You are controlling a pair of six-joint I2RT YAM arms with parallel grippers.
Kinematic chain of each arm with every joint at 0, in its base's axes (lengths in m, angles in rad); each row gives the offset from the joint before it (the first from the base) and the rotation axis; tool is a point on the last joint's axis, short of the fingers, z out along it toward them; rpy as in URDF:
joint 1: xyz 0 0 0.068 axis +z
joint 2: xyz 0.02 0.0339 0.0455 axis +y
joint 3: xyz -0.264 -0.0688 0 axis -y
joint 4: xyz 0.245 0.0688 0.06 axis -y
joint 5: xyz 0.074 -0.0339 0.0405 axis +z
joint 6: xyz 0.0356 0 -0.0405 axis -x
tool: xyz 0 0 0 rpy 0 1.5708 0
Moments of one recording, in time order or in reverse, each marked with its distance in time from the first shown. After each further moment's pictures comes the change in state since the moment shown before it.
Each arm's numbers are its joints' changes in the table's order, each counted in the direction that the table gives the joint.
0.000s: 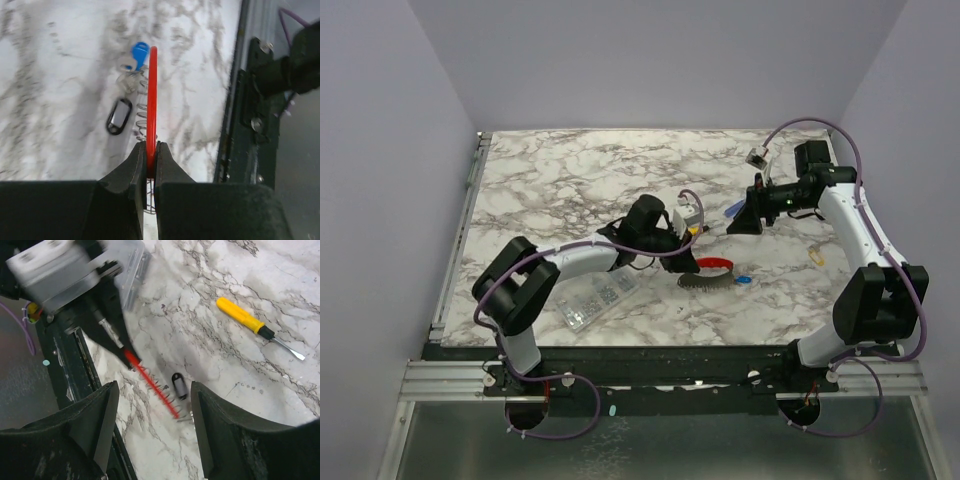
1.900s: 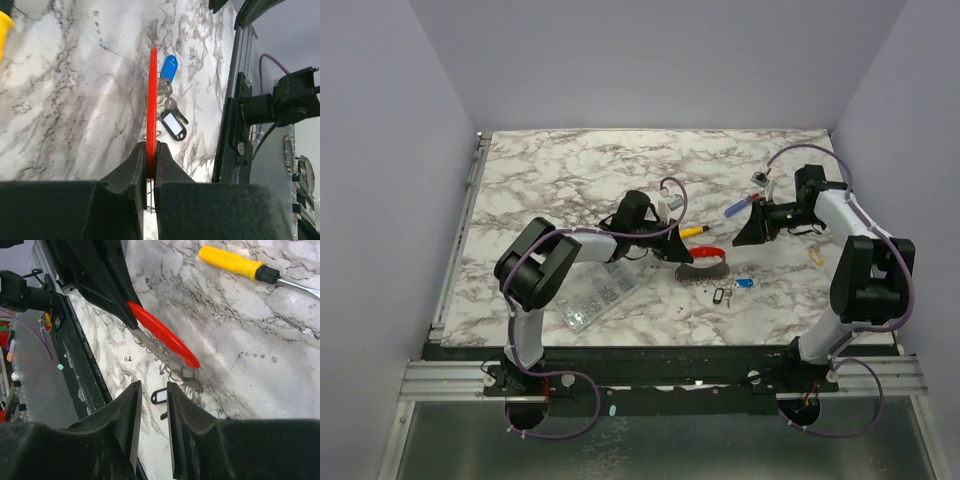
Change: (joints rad) left arm 0.092 0.171 0.011 0.205 -0.153 0.254; right arm -0.092 0.140 -0.162 0.082 0.040 -0.030
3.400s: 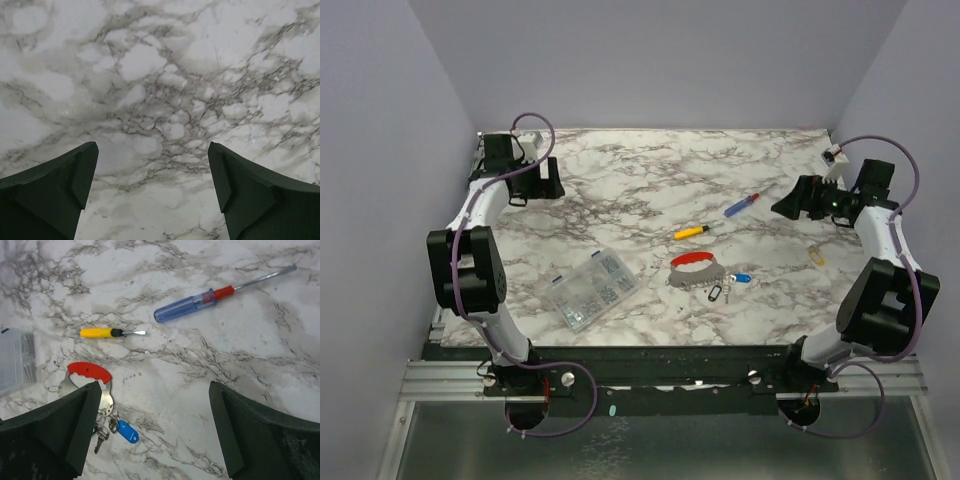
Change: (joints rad) left arm 0.768 -0.156 0.396 -0.840 0.420 -0.529; right arm -0.284 -0.186 -0.056 0.464 -0.170 -0.339
